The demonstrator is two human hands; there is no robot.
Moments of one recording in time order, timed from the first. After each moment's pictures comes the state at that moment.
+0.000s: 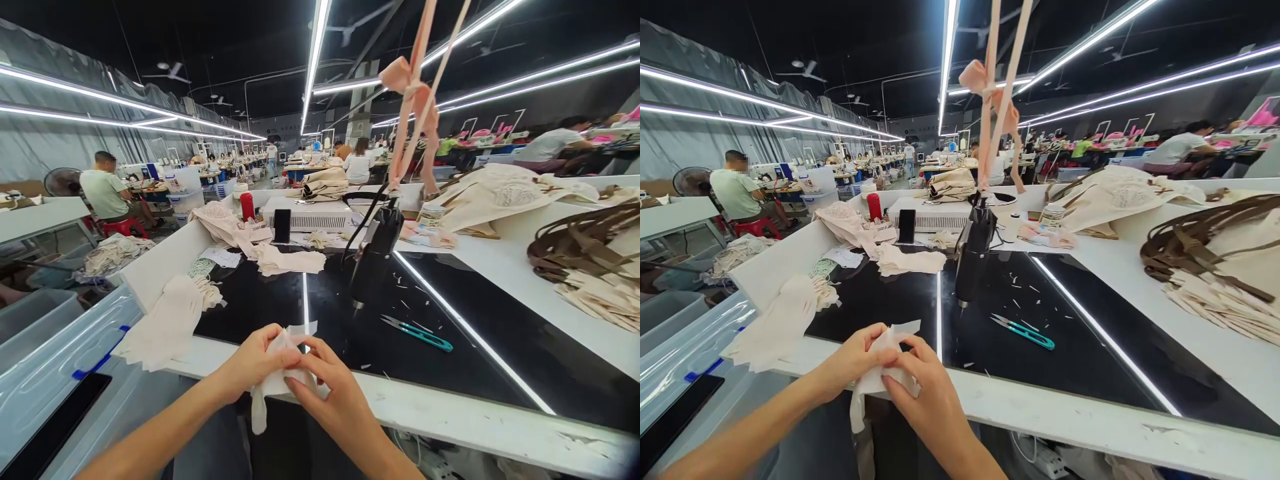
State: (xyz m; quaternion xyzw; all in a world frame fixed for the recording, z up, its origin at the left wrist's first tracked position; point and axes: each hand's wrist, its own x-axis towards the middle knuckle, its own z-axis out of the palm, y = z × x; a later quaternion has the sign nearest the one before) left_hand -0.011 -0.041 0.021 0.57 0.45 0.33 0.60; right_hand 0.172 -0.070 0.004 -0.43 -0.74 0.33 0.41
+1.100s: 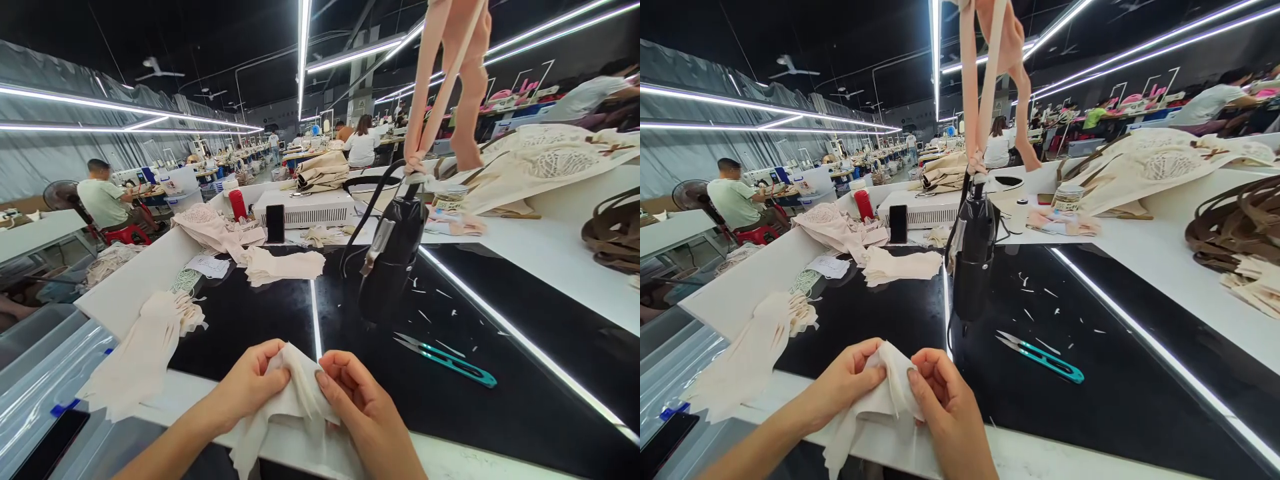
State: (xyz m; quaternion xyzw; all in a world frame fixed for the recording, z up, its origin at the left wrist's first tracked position) left_hand 0.008 -0.021 0.019 0.53 0.44 0.32 0.65; right_hand 0.194 -0.054 0.000 -0.46 -0.41 0.60 0.51
